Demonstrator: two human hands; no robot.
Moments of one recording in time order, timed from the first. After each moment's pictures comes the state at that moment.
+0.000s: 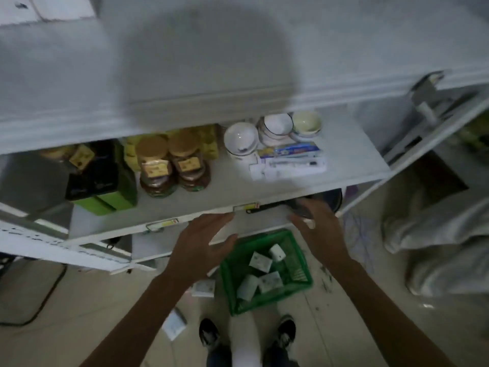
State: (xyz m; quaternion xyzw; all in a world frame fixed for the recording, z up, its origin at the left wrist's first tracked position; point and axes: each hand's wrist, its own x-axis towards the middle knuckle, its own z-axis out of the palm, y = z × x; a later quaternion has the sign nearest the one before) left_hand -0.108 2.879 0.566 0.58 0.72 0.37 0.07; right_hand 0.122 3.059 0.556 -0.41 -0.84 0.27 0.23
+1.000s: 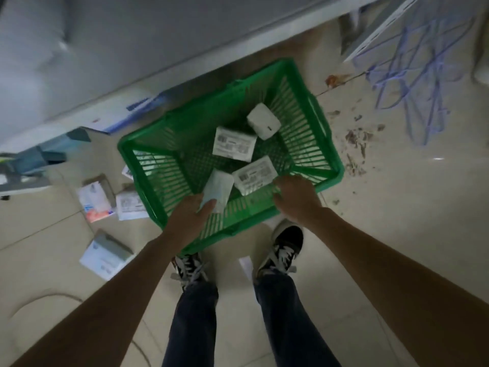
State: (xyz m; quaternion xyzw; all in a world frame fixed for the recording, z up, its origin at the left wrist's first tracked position) left_hand 0.018 2.909 -0.104 0.27 0.81 0.09 0.52; right_hand 0.233 3.062 -0.103 -0.47 -0.76 0.33 -0.32
